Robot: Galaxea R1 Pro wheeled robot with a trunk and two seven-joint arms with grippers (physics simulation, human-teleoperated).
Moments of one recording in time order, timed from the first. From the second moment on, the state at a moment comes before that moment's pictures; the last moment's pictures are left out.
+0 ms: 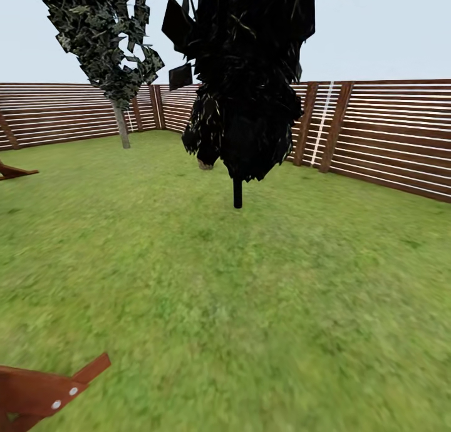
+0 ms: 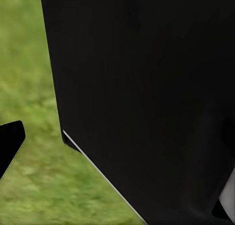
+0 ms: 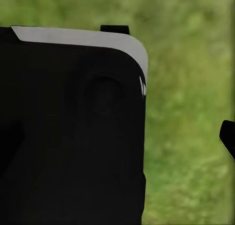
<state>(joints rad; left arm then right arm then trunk) 0.01 -0.02 0.00 -0.06 0.00 -0.01 0.00 -0.09 -0.03 0.00 -0.04 0.00 -0.13 -0.01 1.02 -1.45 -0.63</state>
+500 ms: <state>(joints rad) 0.01 -0.02 0.00 -0.06 0.00 -0.01 0.00 -0.09 -0.02 0.00 -0.04 0.00 -0.13 -0.01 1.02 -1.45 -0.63</state>
